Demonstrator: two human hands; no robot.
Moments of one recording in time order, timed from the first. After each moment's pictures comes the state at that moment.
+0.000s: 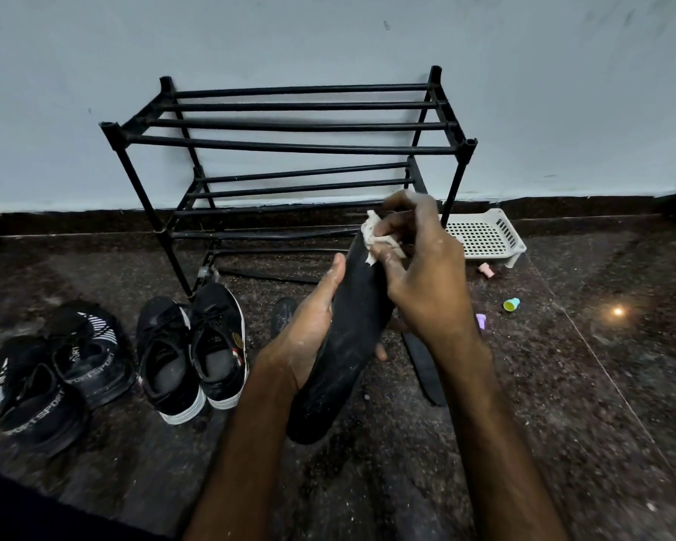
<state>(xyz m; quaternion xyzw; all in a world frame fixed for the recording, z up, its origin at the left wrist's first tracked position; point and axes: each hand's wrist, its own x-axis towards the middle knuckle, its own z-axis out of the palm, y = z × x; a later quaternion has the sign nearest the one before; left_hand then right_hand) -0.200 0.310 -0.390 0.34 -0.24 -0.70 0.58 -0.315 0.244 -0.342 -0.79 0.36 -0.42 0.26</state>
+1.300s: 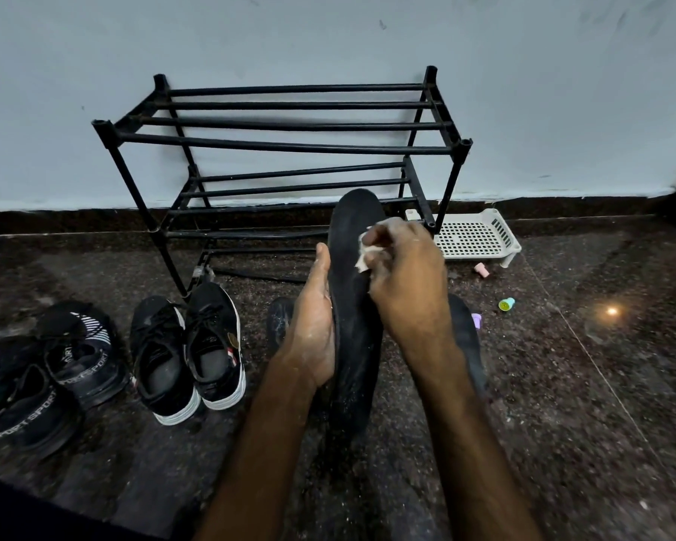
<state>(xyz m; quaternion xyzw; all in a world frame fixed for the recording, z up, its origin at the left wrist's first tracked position) -0.211 0.294 -0.397 0.29 -0.12 -0.66 0.68 -0.301 0.252 -0.345 -0.77 0.47 -0.36 0.24</state>
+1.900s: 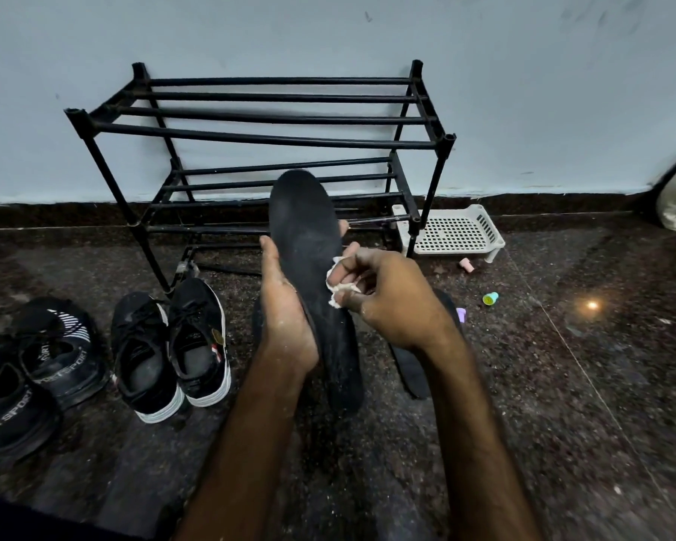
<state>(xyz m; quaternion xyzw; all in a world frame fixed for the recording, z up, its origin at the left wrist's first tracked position) -0.209 0.288 -0.391 0.28 -0.10 -0.59 0.75 -0.322 0.251 -0.351 -0.79 0.39 -0.22 0.42</state>
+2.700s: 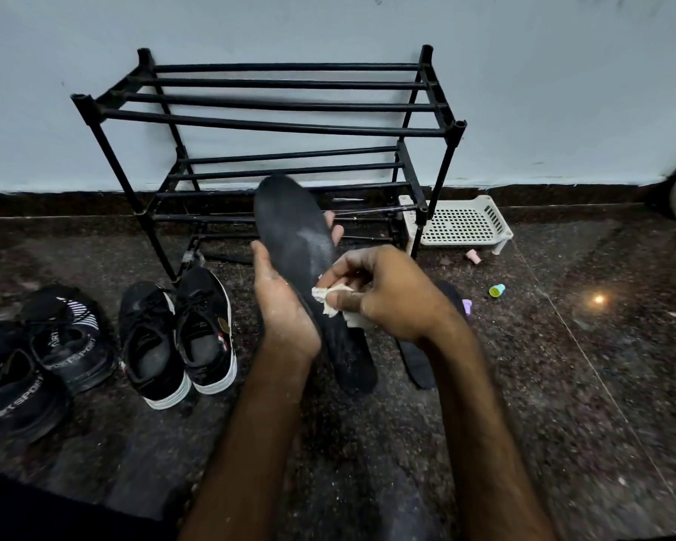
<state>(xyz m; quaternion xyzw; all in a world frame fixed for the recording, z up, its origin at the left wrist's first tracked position) -0.204 0.294 -0.391 0.24 -0.03 -0.56 0.79 -0.318 0.253 -0.352 -0.81 0.35 -0.15 0.46</state>
